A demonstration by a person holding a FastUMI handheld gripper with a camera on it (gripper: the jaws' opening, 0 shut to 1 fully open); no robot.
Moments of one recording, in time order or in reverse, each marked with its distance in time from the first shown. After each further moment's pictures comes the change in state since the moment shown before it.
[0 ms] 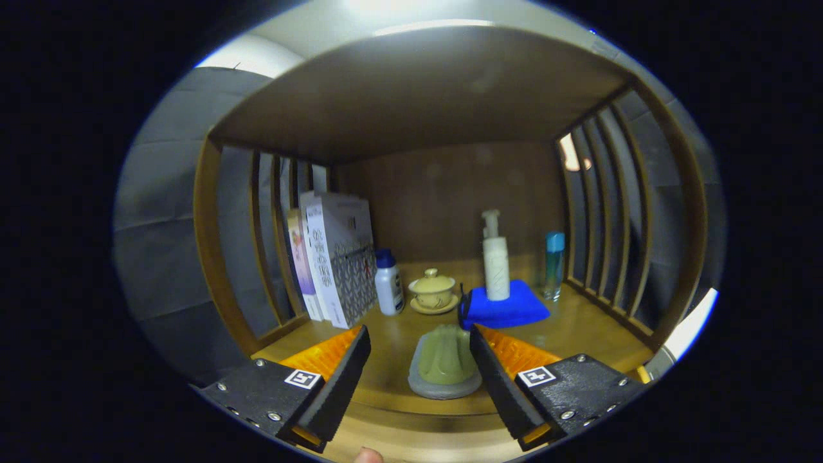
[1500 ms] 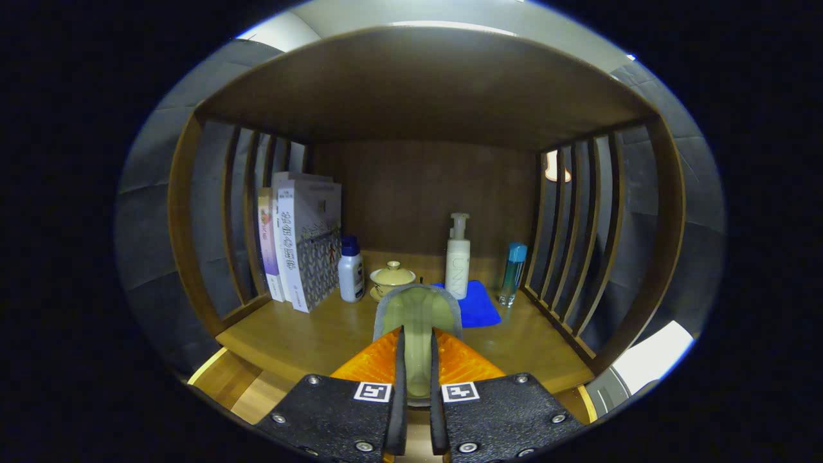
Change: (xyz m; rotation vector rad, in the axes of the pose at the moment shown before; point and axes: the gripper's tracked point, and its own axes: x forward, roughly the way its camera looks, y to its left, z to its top) arm 0.025 -0.028 -0.014 -0.128 0.157 -0.098
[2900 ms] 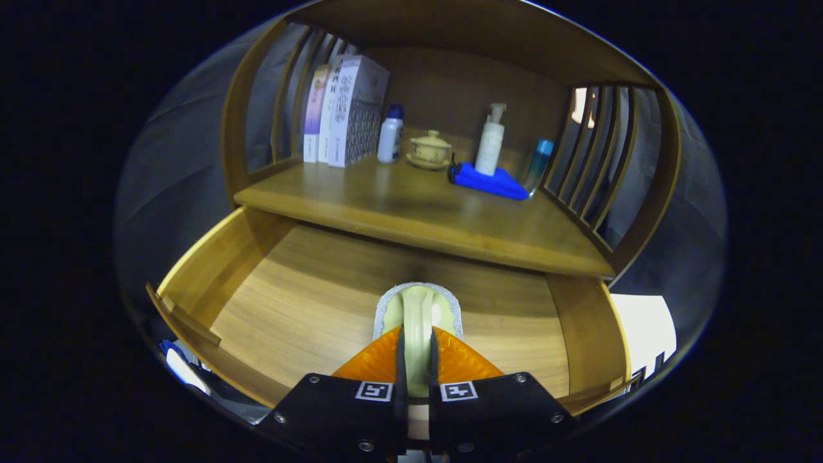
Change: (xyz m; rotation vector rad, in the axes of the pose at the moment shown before) arm -0.110 0.041 -0.139 -0.158 0.352 0.007
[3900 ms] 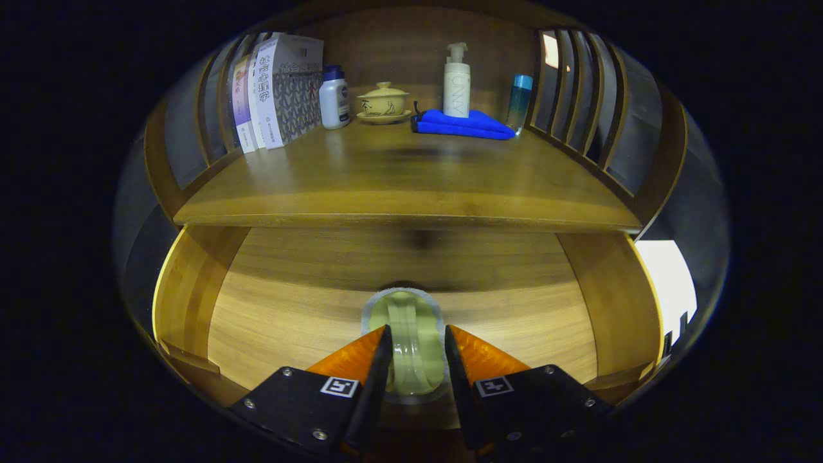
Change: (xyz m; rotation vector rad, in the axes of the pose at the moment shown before) arm 0.067 -0.012 -0.045 0.224 0.253 -0.006
